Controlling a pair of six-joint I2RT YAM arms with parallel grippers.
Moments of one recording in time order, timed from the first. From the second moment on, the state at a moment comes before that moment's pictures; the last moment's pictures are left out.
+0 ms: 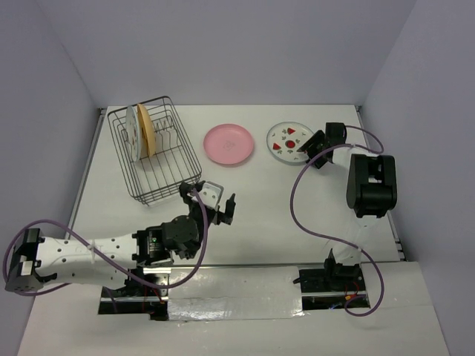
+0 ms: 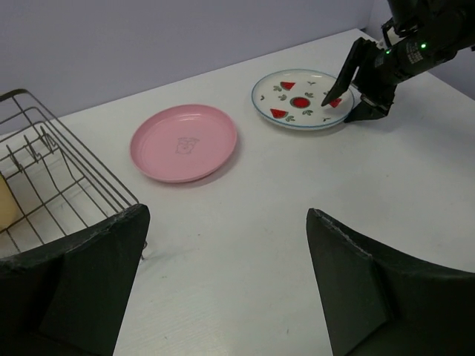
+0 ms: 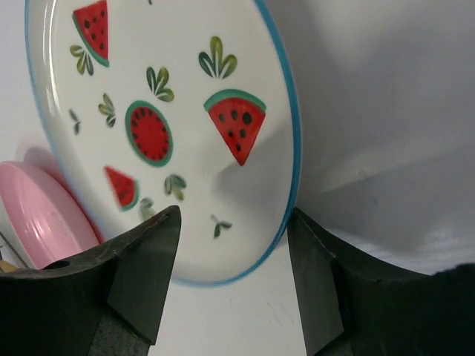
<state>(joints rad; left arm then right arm) -1.37 0.97 0.68 0.30 -1.00 0.04 -0.07 1.92 1.14 -0.04 -0.18 0.81</state>
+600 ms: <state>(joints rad) -0.49 1.19 1.18 -0.27 -0.65 -0.33 -0.09 1.54 0.85 -0.11 -0.38 0.78</state>
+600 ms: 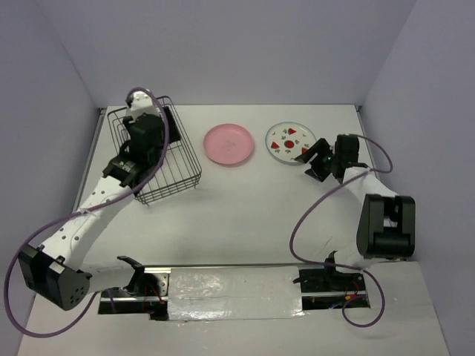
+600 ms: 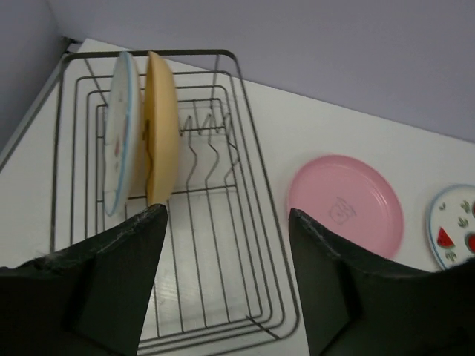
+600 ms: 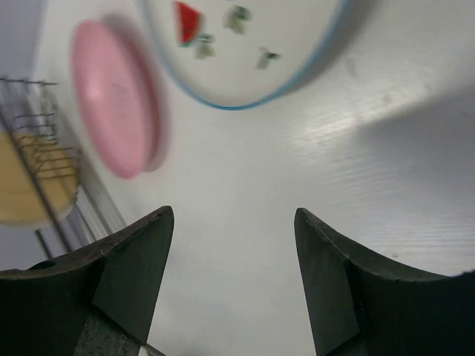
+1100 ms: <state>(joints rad) 0.04 1.37 1.27 -0.35 -0.28 -0.31 -0.09 1.21 0.78 -0.01 -0.45 0.73</state>
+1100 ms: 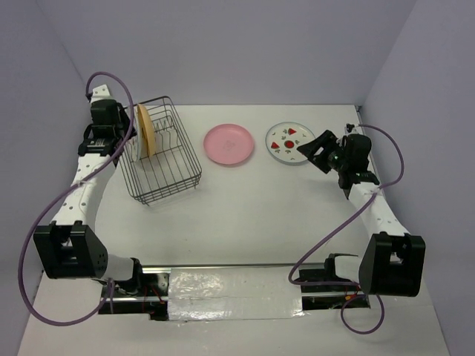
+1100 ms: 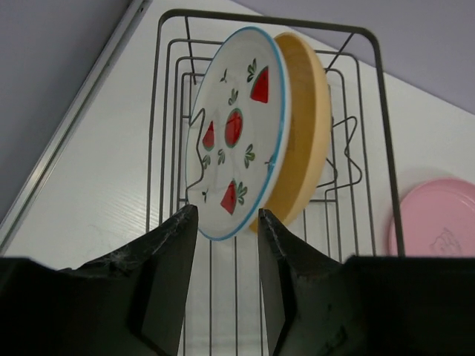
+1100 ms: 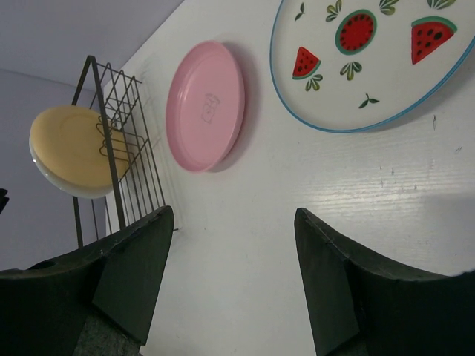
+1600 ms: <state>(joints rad) 0.11 1.43 1.20 -0.26 -0.07 -0.23 -0.09 1.18 0.78 -0.01 -0.43 0.72</state>
